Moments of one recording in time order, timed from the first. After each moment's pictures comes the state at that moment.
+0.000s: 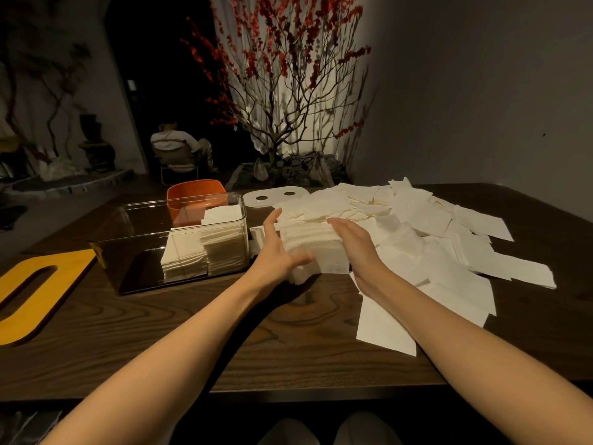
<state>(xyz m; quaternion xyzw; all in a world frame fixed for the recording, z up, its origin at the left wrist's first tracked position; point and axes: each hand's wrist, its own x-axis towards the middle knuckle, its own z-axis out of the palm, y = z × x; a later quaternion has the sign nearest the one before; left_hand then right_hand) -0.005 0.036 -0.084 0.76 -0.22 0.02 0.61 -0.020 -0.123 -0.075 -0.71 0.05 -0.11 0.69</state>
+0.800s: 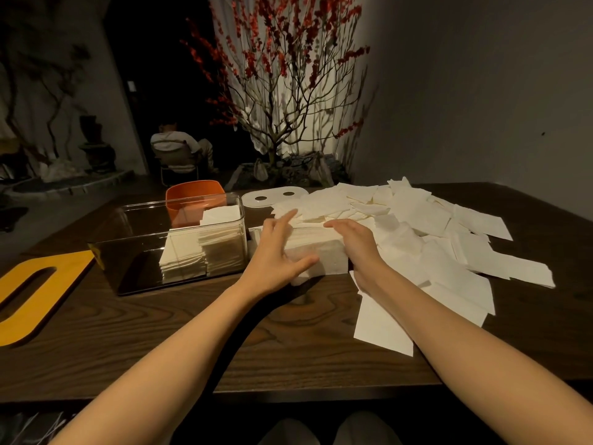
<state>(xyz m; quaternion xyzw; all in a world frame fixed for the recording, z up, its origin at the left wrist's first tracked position) -0.016 0.040 -0.077 0.86 -0.27 0.14 0.41 -0.019 -0.123 -0.069 -0.68 0.08 -0.13 0.71</state>
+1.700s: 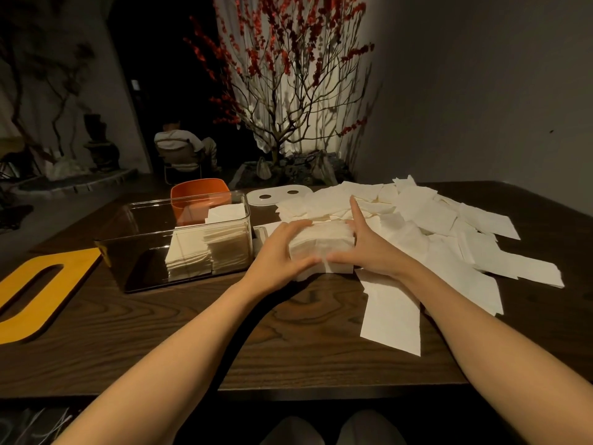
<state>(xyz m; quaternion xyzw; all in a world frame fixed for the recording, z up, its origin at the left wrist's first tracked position) -0.005 0.044 -0.083 0.84 -0.33 0.18 0.39 -0.024 -0.158 -0.067 -0.89 -0.12 -0.03 0.44</state>
